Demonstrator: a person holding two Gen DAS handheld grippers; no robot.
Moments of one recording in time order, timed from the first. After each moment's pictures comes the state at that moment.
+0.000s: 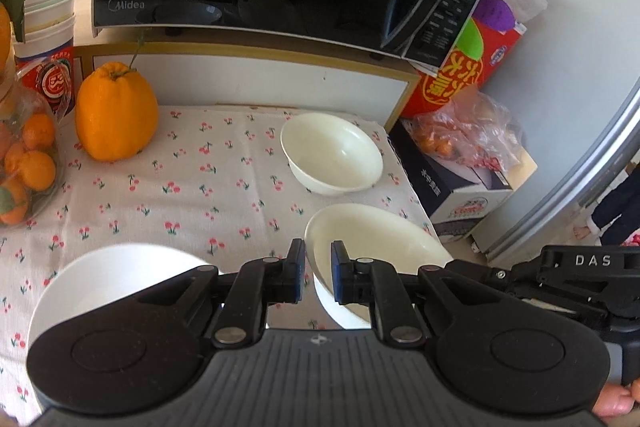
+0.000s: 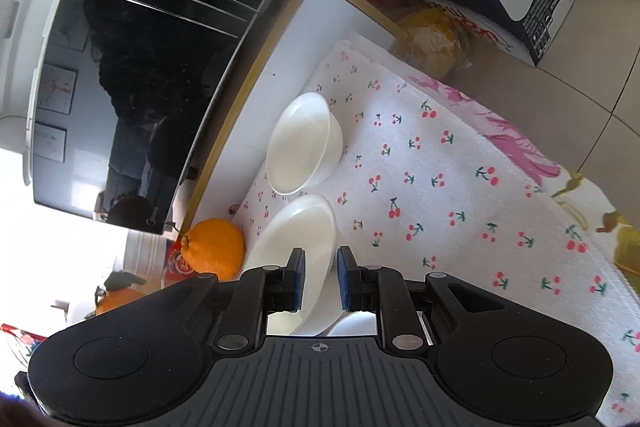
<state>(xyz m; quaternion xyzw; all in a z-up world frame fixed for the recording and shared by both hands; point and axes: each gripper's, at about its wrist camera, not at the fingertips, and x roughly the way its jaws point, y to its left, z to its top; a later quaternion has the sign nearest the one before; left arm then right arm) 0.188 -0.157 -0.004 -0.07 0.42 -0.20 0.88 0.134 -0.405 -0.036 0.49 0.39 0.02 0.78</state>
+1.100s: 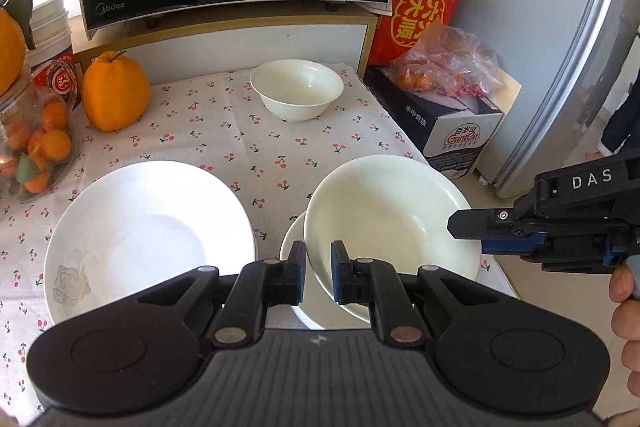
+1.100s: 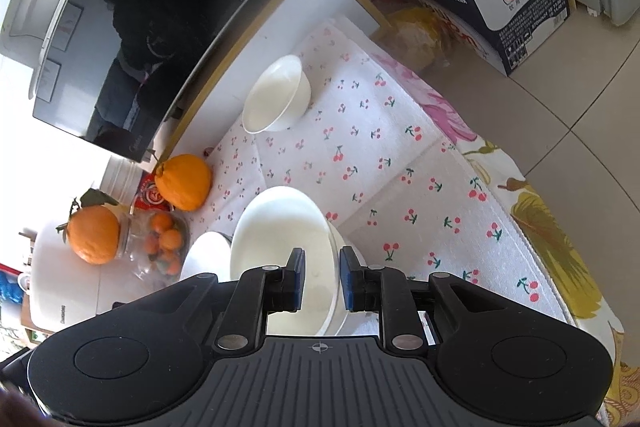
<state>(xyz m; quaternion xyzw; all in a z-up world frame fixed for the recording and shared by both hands) 0.105 -0.179 -0.016 0.04 0.41 -0.21 0.89 0.069 -0.409 -0.033 0.41 0.43 0.03 0.80</state>
